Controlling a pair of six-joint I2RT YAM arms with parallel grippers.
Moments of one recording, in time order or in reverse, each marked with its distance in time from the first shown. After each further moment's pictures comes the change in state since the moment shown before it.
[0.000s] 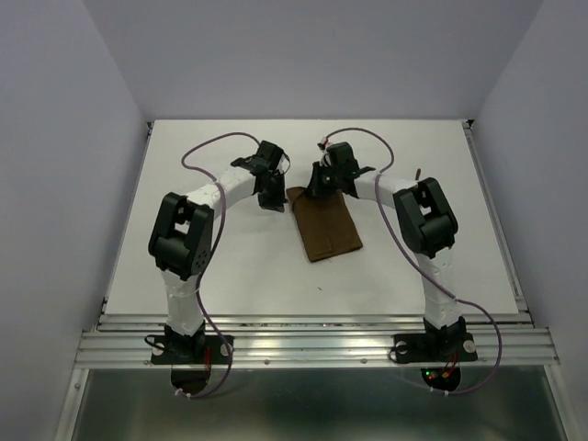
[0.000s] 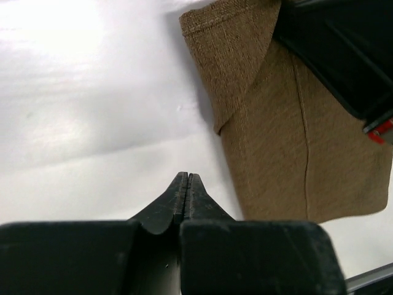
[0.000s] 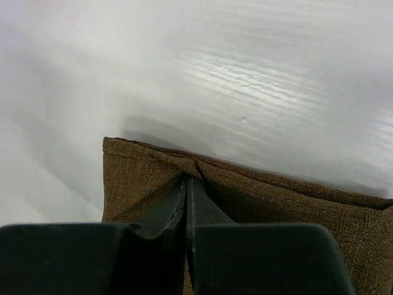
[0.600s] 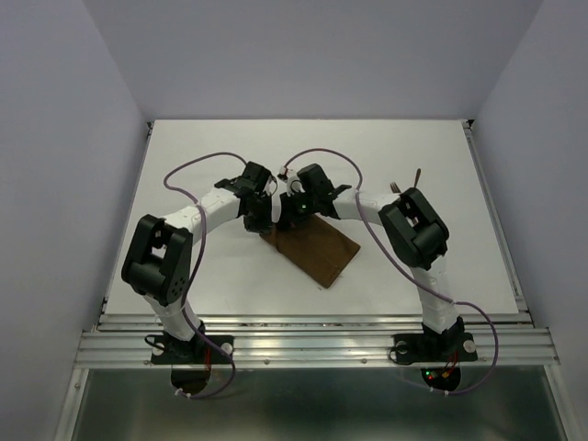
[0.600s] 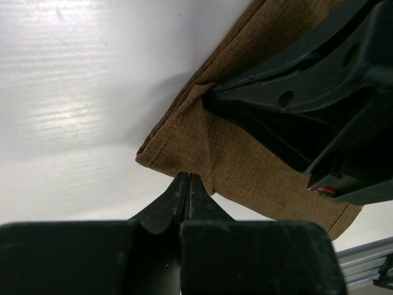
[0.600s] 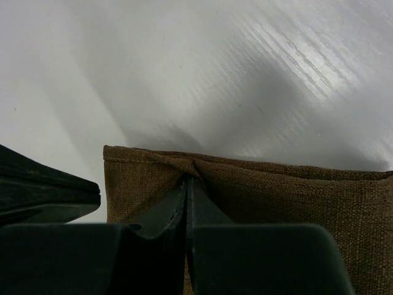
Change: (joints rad) left arm 0.000 -0.309 -0.336 -0.013 -0.036 0.013; right arm 0.208 -0.056 -0.109 0.011 -0.174 -0.197
